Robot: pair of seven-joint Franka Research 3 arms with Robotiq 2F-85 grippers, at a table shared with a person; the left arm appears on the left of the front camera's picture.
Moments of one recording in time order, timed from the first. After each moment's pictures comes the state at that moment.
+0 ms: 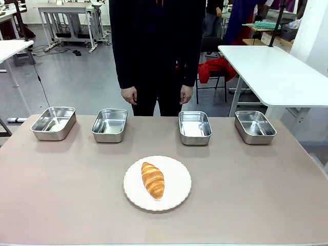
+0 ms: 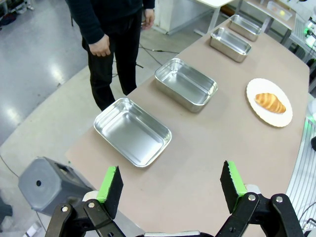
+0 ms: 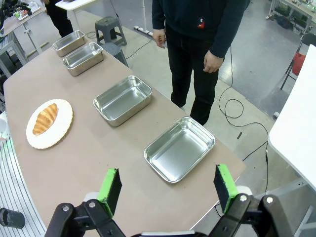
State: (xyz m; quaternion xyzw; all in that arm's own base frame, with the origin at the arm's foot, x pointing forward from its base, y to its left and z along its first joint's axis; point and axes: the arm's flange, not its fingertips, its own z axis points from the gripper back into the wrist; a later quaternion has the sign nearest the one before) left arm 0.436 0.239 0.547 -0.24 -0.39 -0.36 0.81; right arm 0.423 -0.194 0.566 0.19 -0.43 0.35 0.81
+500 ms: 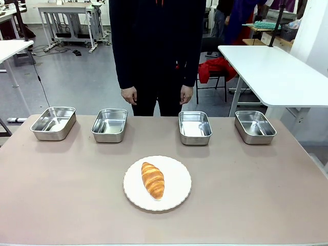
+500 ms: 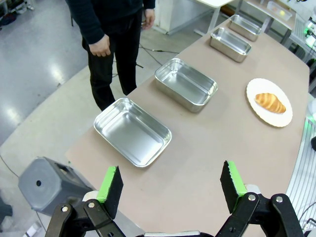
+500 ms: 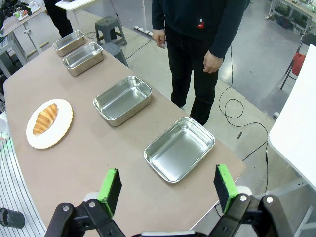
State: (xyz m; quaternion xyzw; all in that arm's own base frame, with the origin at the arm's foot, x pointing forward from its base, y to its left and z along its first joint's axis) left arm 0.436 0.239 0.547 -0.24 -0.39 -0.36 0.81; right arm 0.423 -0.194 0.566 0.19 -0.43 0.35 0.81
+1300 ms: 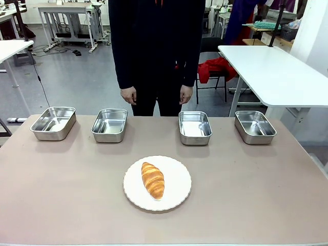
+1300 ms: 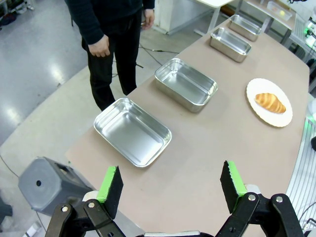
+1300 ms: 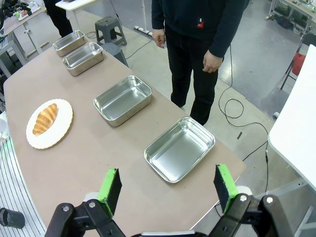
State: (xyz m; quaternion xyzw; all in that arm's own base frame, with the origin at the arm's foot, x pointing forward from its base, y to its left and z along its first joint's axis) left arm 0.436 0.239 0.547 -0.24 -0.39 -0.36 0.81; right arm 0.423 -0.194 0.566 0.19 -0.43 0.35 0.81
